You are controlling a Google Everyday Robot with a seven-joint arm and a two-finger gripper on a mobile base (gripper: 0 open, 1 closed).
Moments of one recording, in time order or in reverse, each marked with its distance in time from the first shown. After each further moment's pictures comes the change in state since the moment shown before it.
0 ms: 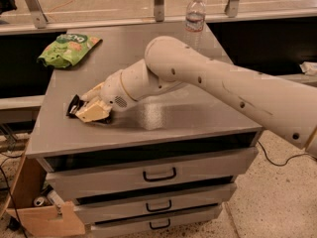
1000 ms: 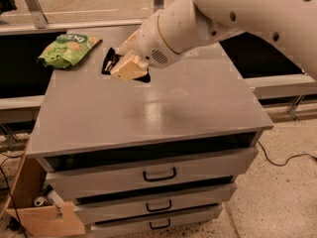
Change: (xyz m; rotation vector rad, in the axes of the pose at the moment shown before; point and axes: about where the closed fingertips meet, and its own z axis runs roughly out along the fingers) arm -0.054 -0.010 -0.159 0.293 0.173 -0.157
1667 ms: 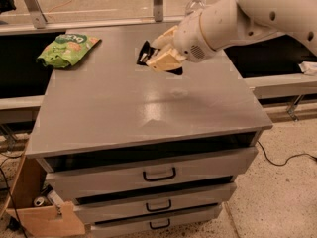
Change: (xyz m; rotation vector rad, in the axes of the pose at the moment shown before) arm 0.063 -0.052 -0.035 0.070 -0.010 0.045
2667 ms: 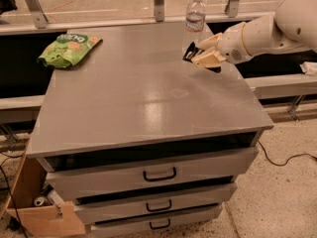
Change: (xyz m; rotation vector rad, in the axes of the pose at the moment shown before) arm 0.137 -0.102 -0.024 0.120 0.026 0.120
